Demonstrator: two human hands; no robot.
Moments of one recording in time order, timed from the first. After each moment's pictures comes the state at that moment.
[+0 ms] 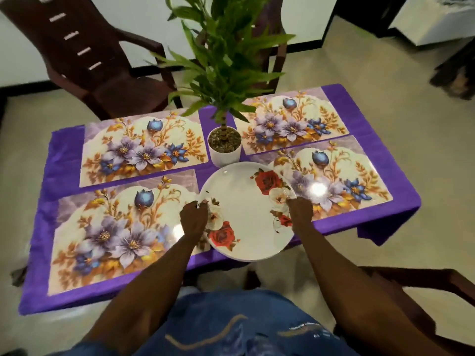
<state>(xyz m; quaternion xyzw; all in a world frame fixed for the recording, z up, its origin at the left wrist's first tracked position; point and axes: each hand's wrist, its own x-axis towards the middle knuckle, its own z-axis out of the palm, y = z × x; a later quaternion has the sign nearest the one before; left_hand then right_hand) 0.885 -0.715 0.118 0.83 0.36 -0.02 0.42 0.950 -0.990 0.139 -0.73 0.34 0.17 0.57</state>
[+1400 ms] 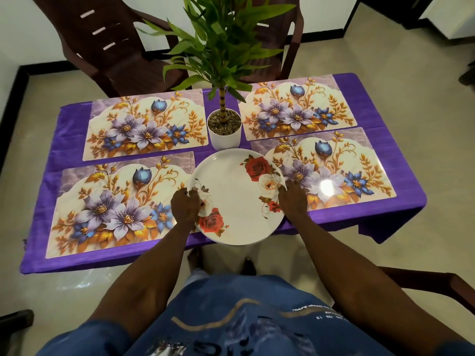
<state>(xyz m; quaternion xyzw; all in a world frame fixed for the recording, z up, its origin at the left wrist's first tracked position) 0.866 -0.732 0.100 0.79 0.46 0.05 0.41 0.954 -1.011 0.104 -0.95 0.02 0.08 0.29</state>
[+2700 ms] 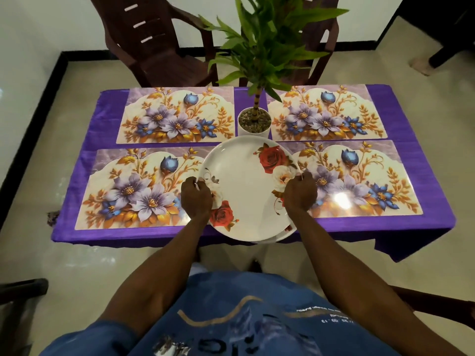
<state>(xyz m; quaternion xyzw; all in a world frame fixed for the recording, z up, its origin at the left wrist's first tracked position) 0.840 -0.722 0.128 0.78 0.47 0.20 0.36 0.945 -0.933 0.147 -0.90 0.19 -0.08 0.38</state>
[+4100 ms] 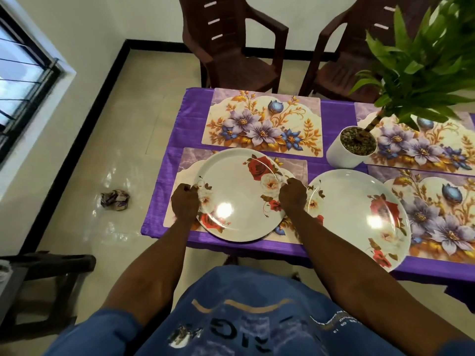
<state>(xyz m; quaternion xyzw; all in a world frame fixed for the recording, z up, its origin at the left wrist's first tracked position) 0.733 -0.436 0.095 0.73 0.55 0.12 0.39 0.888 -0.669 0.125 -0.92 0.02 0.12 0.37</state>
